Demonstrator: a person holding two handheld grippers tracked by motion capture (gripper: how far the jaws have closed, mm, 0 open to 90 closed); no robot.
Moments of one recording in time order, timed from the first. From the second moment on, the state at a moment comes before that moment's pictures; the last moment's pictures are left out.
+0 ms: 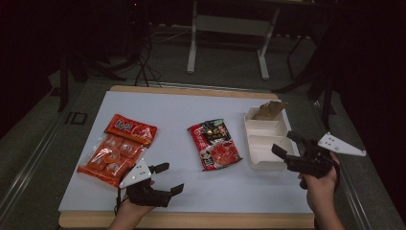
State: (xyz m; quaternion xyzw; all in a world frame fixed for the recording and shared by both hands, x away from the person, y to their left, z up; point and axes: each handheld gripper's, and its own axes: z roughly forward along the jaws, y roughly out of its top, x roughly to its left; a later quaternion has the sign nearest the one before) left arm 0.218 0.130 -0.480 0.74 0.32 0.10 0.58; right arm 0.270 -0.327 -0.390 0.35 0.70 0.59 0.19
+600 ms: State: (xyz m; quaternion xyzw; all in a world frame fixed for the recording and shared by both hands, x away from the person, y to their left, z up) left arm 0.264 0.083 -0.470 0.75 0.29 0.10 0.59; right arm 0.209 -0.315 -0.428 0.34 0.70 0.60 0.19
